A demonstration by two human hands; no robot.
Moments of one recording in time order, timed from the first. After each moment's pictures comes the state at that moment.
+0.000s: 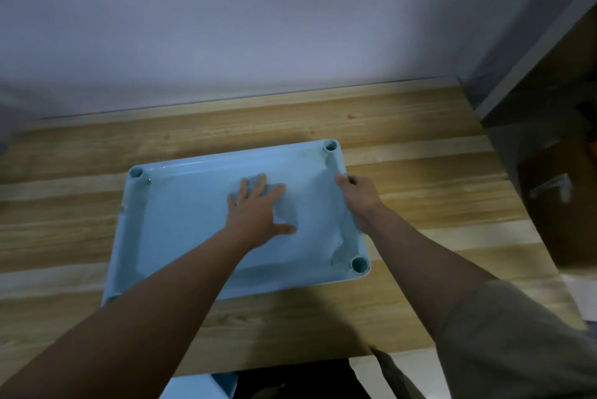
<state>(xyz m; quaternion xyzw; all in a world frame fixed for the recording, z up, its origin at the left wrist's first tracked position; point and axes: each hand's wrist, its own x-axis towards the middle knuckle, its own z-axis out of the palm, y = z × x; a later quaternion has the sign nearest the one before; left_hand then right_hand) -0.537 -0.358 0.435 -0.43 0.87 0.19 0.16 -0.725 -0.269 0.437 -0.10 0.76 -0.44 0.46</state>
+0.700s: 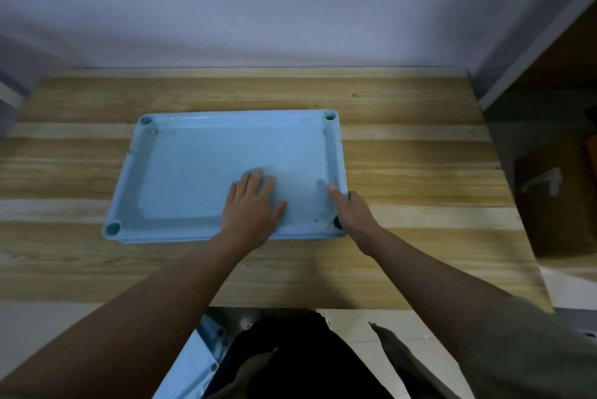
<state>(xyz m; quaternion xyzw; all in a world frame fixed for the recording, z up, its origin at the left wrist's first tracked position) -0.508 -0.268 0.418 -0.48 0.87 0.11 0.03 -0.696 -0.180 0.412 -0.19 0.77 -0.36 0.48</state>
